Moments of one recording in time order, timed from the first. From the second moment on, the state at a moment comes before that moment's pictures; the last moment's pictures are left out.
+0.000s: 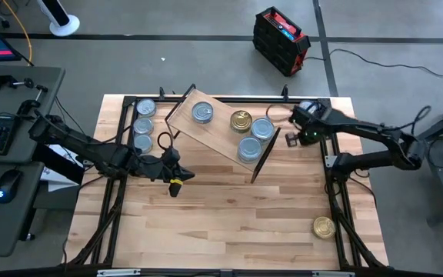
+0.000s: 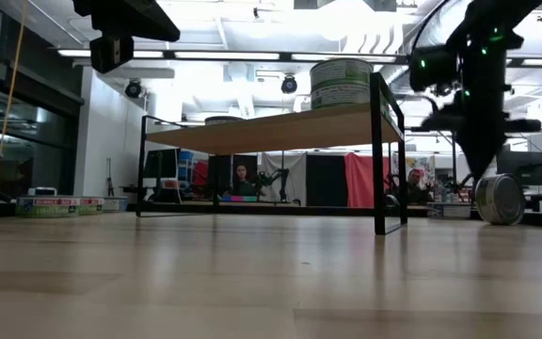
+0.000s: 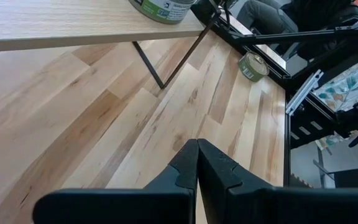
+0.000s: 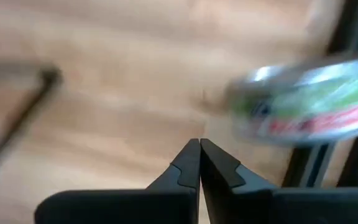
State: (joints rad) left arm -0.33 1.08 0.77 -0.26 -0.34 -0.81; right arm -0.59 1.16 0.76 -1.06 0.12 0.76
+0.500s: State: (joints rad) left arm -0.33 1.08 0.77 -0.26 -0.34 -0.81; right arm -0.92 1.18 0.77 -0.94 0.27 0.78
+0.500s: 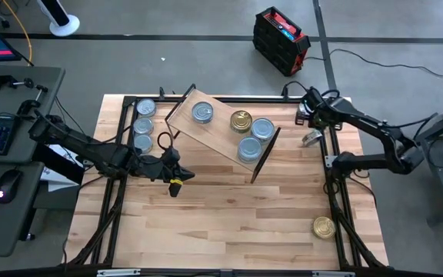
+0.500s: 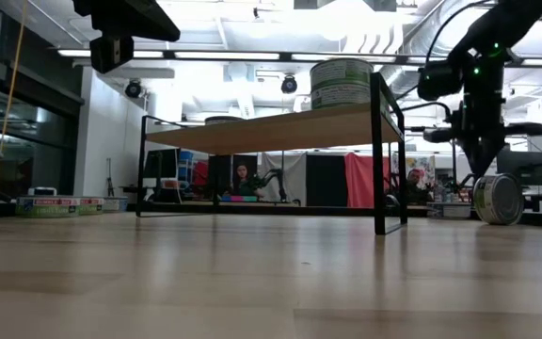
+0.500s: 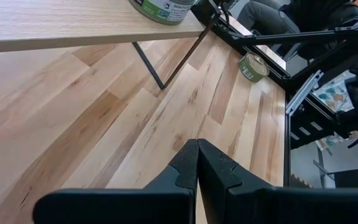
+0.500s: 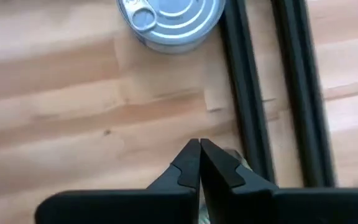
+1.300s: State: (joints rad) left arm -0.33 1.08 0.77 -0.26 -0.34 -0.82; right arm -0.96 1.18 0.64 -0.83 0.24 0.81
